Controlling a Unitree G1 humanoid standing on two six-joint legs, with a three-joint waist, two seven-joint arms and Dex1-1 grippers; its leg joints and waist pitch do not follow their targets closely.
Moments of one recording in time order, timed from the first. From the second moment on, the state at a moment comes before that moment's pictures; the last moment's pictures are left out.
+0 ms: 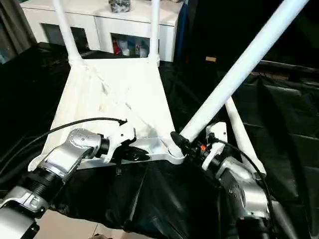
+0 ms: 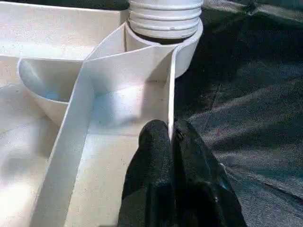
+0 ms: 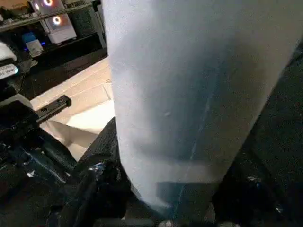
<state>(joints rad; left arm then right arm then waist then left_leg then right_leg) -0.59 0.33 -0.41 0.50 -0.05 0.22 -1.10 -0.16 -0.27 -0.05 0.20 0.40 0.21 0.77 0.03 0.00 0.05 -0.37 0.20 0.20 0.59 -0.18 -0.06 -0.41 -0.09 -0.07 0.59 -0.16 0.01</state>
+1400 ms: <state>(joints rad) -0.62 0.37 -0.37 0.56 -0.02 0.20 -1.15 -0.33 -0.31 0.12 0.31 0.22 0.15 0.85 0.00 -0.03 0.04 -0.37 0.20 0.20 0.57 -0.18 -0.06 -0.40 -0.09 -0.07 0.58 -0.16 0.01</state>
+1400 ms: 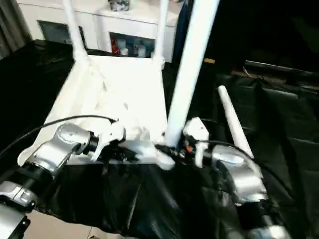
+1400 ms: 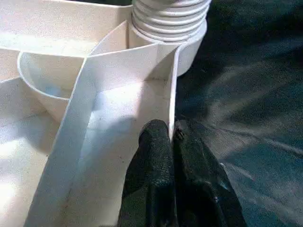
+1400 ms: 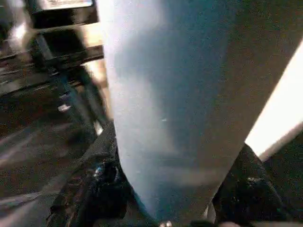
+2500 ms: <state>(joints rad) -0.53 0.18 -0.30 0.34 0.04 0.50 -0.76 -0.58 -0.08 0.01 0.70 0.12 0.08 0.35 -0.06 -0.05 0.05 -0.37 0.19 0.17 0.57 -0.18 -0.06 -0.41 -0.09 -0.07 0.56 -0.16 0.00</state>
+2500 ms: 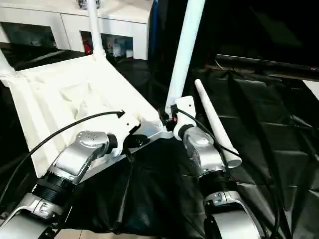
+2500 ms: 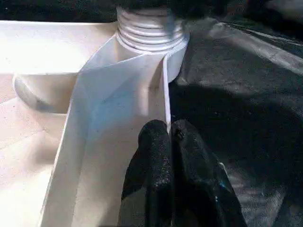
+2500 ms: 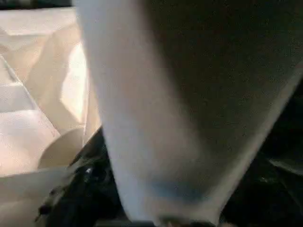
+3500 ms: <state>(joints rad) -0.52 0.41 -0.37 0.34 -0.02 0.21 -1.26 -0.35 -0.44 0.17 0.33 0.24 0.22 1.11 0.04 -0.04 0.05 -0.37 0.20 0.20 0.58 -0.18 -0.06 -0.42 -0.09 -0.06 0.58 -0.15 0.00</state>
